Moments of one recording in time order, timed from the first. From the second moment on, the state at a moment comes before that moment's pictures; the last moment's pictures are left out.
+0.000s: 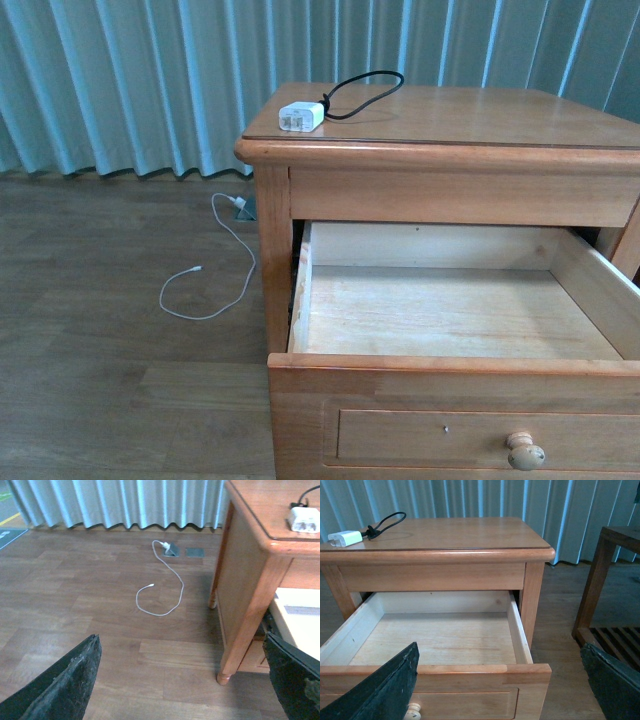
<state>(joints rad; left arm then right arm) -0.27 0.94 0.36 0.43 -0.38 -0.02 0.00 0.24 0.04 0.20 0.00 0.00</state>
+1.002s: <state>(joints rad) -0.42 2.17 1.61 0.40 -0.39 0.03 0.00 0.24 0.04 0.20 0.00 0.00</state>
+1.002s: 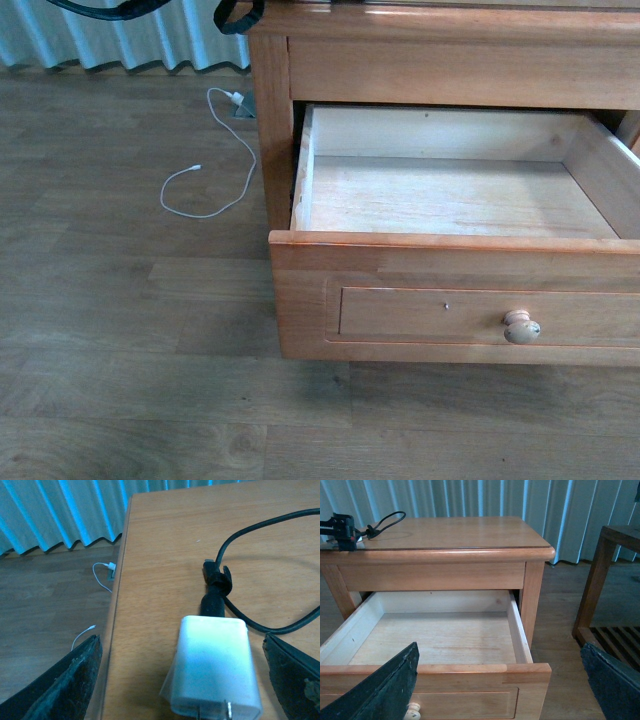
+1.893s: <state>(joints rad) -0.50 1.94 1.34 0.42 -0.23 0.12 0.00 0.24 0.04 0.20 0.00 0.00</state>
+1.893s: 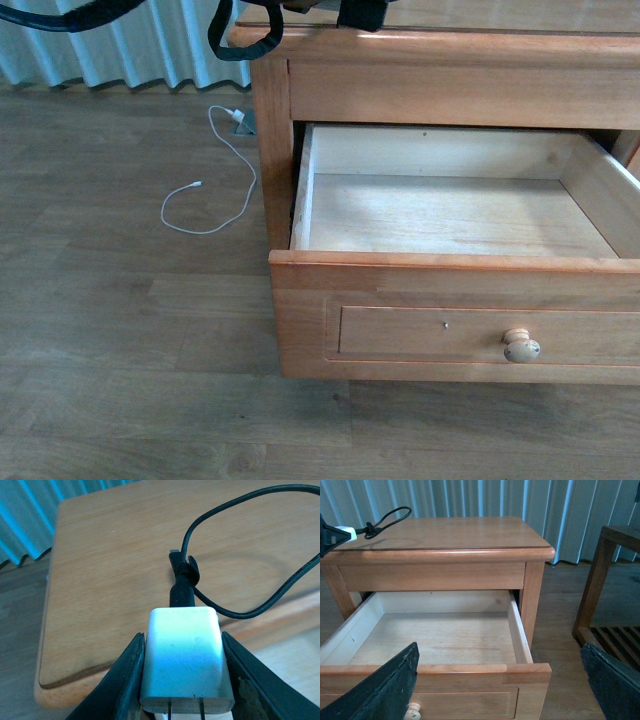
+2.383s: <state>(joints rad) -0.58 1.75 1.09 0.35 -0.07 0.26 0.00 0.24 0.04 0.20 0.00 0.00</state>
